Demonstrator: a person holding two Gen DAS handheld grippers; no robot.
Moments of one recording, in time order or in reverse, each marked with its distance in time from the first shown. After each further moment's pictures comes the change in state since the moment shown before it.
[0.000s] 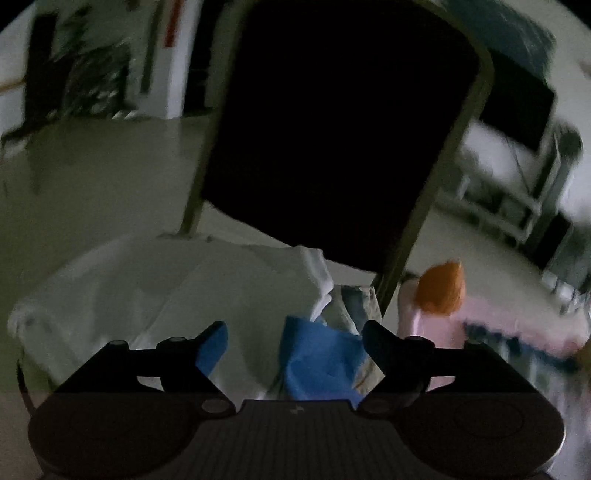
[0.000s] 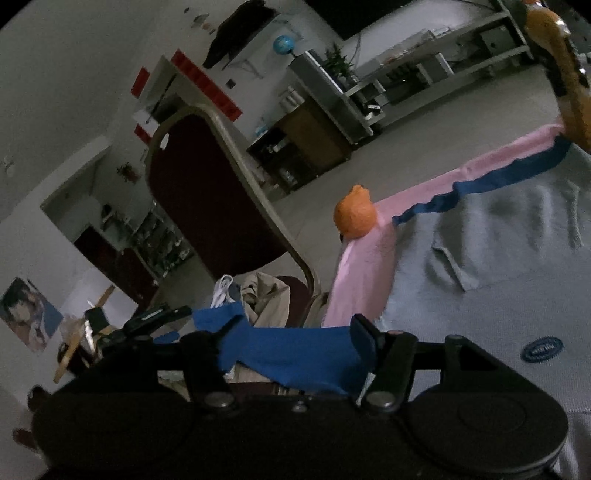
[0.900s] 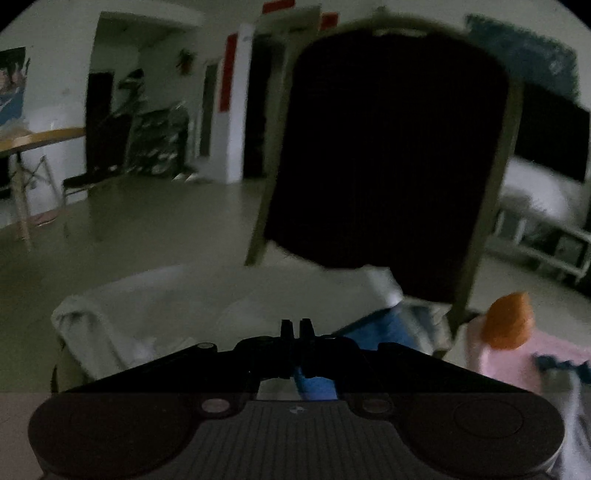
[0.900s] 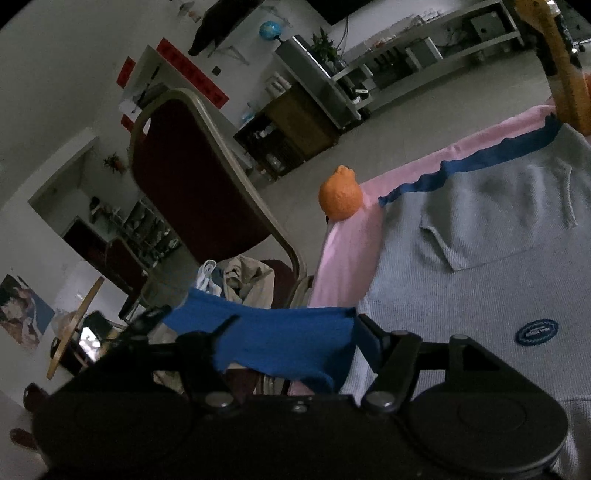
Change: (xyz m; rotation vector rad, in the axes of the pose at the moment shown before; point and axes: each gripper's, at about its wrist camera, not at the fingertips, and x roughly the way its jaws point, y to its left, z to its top) left arm 0.009 0.015 -0.060 -0.070 -0.227 0.252; right arm 0.020 -0.010 -0.006 0.011 0.054 -0.038
